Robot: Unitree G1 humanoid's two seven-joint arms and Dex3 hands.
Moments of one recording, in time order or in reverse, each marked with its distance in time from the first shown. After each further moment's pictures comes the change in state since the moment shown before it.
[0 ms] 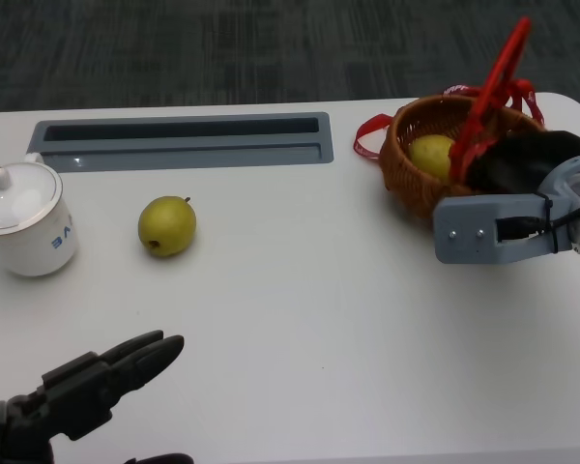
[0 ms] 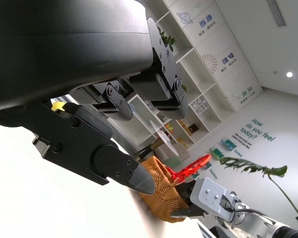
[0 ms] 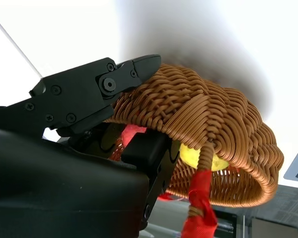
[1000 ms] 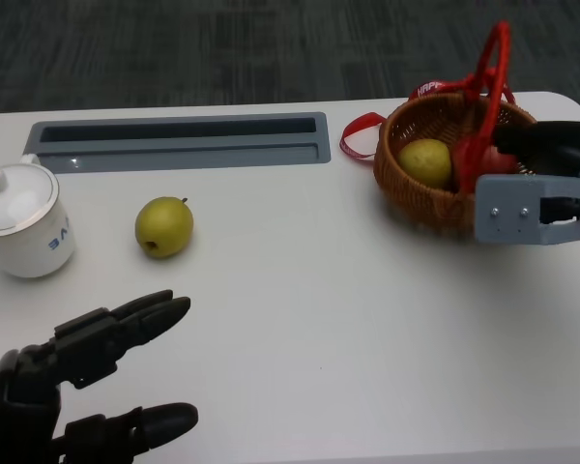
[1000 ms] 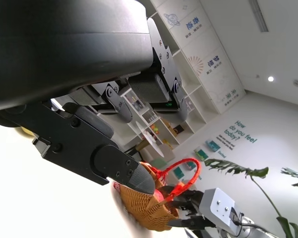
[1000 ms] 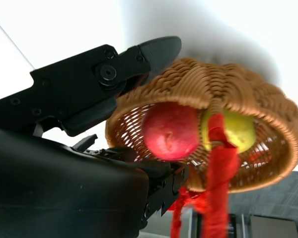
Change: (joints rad) left arm -0.176 0.036 -0.031 0.119 -0.058 -0.008 -0.014; right arm 0.000 -0.090 -0.071 -0.004 0.051 -0.107 0.048
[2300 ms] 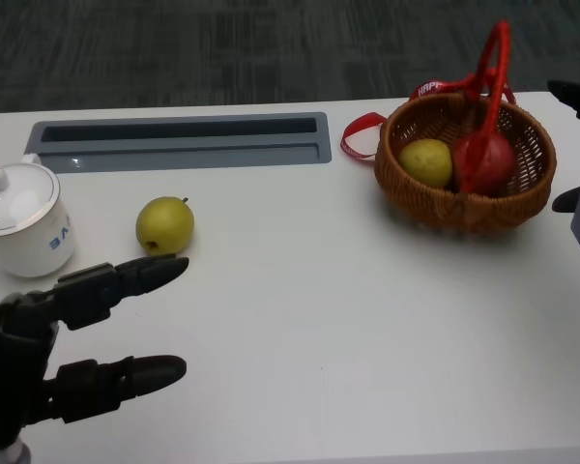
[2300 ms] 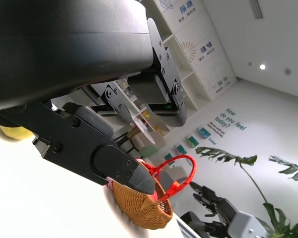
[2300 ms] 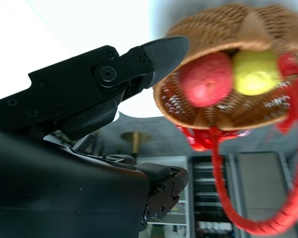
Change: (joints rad) left arm -0.173 0.087 -0.019 0.124 -0.149 0.031 -0.138; right arm 0.135 -0.203 -0.097 -0.080 0.138 -0.345 -0.159
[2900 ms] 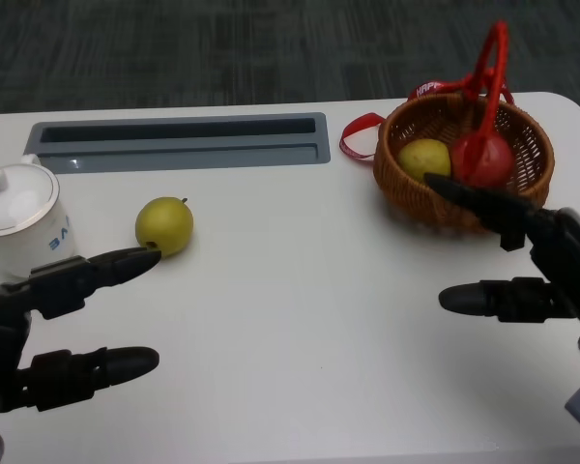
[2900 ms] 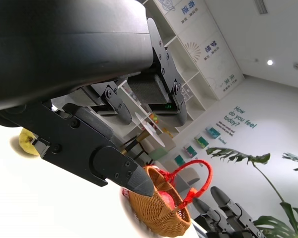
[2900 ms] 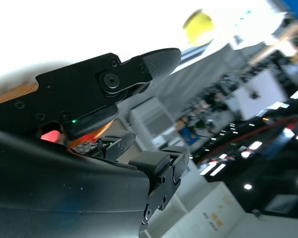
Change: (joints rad) left arm -0.056 0.042 0.041 0.123 -0.003 -0.057 -0.024; right arm 0.363 0.212 -0.125 -0.208 0.177 -0.583 -0.101
